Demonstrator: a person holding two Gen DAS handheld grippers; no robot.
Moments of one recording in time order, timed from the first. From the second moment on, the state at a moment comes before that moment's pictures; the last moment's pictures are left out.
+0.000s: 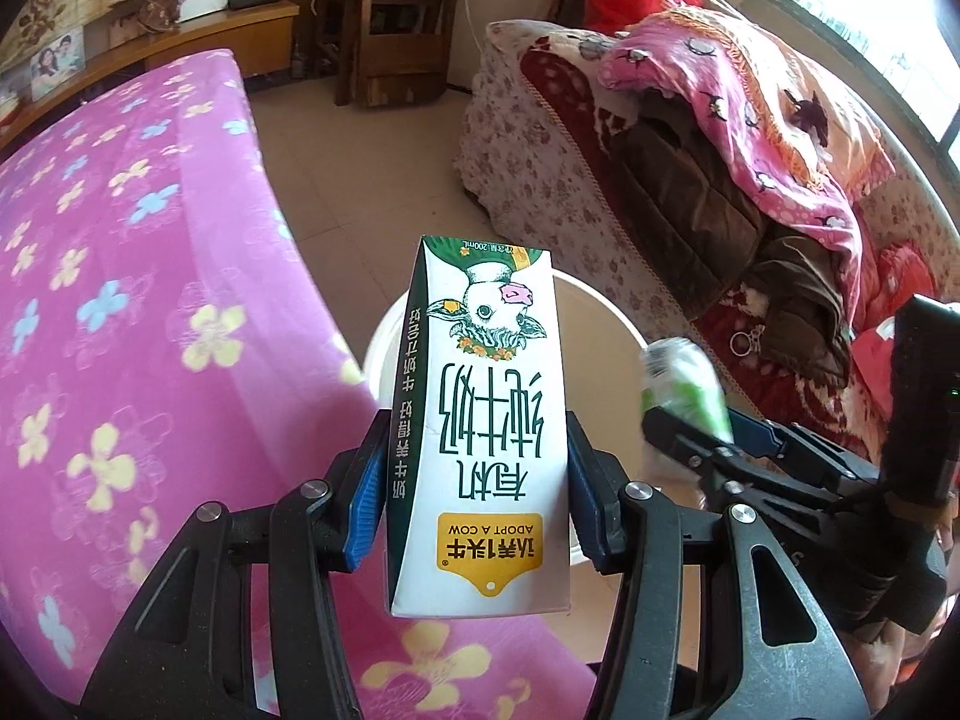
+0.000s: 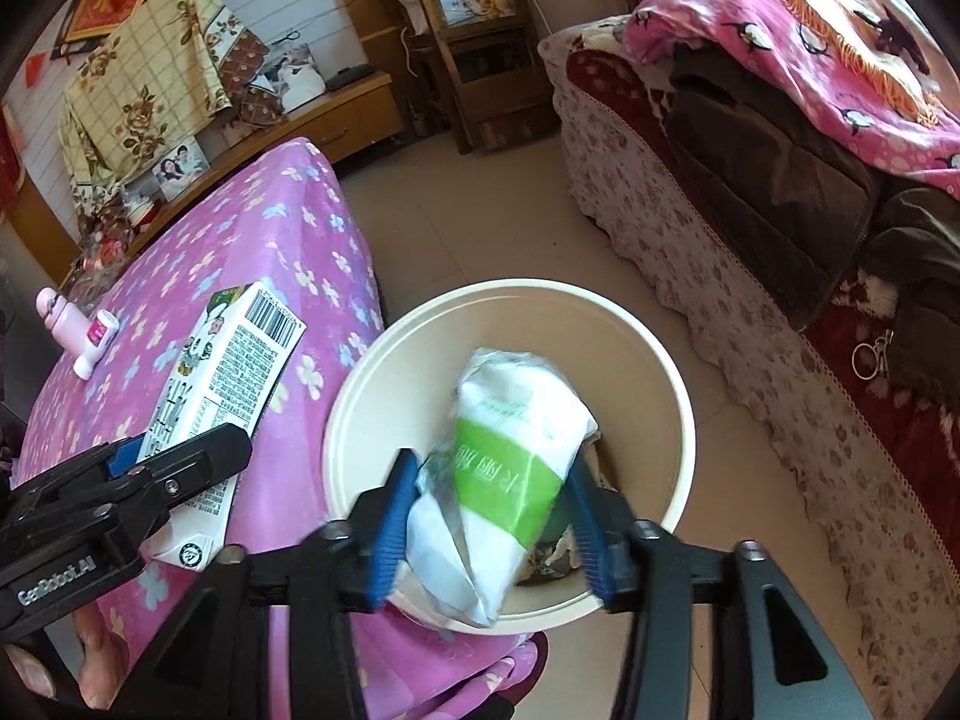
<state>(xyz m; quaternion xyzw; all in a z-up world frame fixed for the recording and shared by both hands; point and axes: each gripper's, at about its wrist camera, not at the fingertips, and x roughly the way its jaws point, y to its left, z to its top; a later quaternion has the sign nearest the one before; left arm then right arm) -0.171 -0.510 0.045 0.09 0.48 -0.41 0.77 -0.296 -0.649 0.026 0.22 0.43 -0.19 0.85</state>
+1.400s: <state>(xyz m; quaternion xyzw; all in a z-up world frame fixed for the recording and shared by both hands) -0.238 -0.360 0.153 0.07 0.27 -0.36 0.89 -0.364 -0.514 0.151 0.13 0.27 -0.26 0.92</state>
